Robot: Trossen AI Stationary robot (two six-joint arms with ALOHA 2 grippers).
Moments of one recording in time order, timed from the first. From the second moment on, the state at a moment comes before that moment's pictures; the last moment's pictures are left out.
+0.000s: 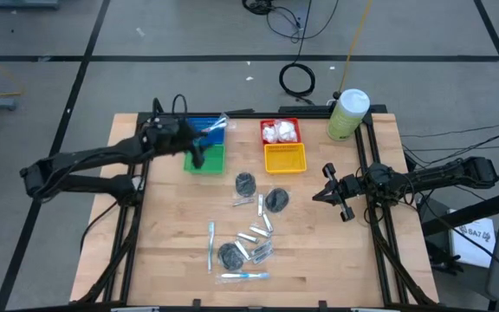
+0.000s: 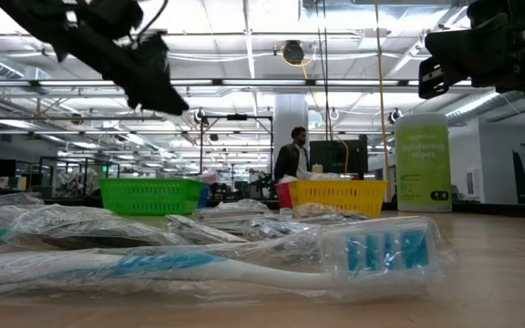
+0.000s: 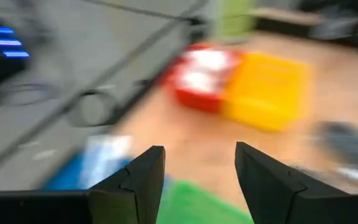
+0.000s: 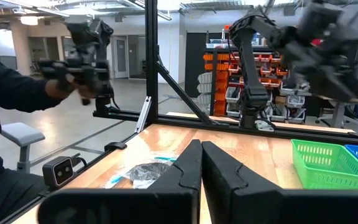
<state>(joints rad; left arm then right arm) 0.47 1.01 0.61 -0.03 0.03 0.02 0.01 0.66 0.01 0.79 -0.32 0.02</state>
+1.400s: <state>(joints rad) -0.52 1.69 0.88 -0.27 0.00 -0.62 0.01 0.66 0.01 0.79 -0.32 0.02</state>
